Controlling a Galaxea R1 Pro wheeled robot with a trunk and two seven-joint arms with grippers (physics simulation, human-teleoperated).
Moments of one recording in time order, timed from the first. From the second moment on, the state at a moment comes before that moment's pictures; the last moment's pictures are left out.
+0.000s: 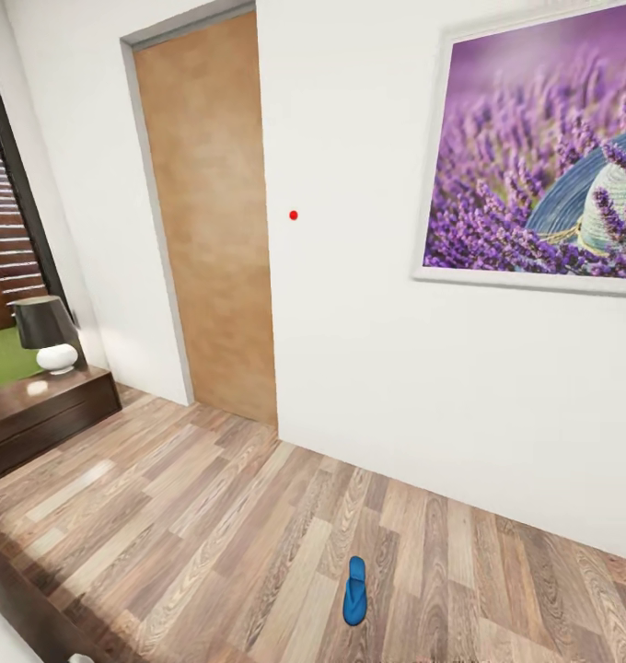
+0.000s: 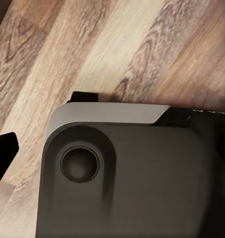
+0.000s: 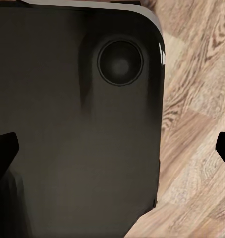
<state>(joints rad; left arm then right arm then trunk) 0.00 -0.03 0.04 -0.15 0.07 -0.13 0.00 -0.01 0.00 -0.01 -0.01 0.00 -0.01 -0.01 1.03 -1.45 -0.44</state>
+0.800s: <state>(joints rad) 0.00 -0.03 0.04 -0.15 0.07 -0.13 0.00 -0.01 0.00 -0.01 -0.01 0.00 -0.01 -0.01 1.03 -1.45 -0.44</state>
